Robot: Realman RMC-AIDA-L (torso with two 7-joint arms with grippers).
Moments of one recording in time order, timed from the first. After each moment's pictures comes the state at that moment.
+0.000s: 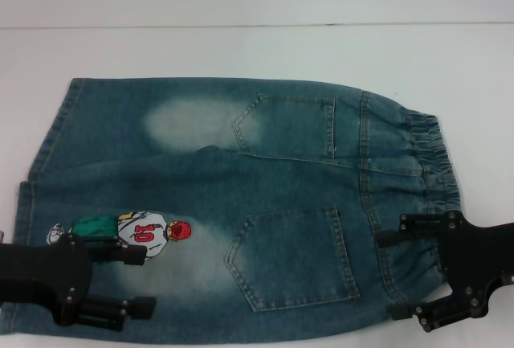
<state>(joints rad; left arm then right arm) -0.47 -2.06 0.44 0.77 2.43 1.97 -1.42 0.46 2.09 -0.67 -0.82 -2.26 -1.89 1.08</state>
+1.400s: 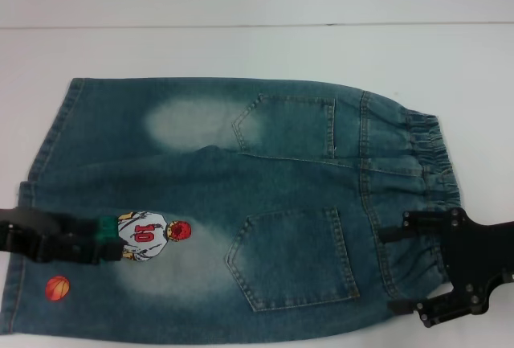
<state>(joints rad) -0.47 -2.09 0.50 1.10 2.45 1.95 -1.98 0.45 2.09 -0.66 -0.82 -2.26 -1.88 1.06</state>
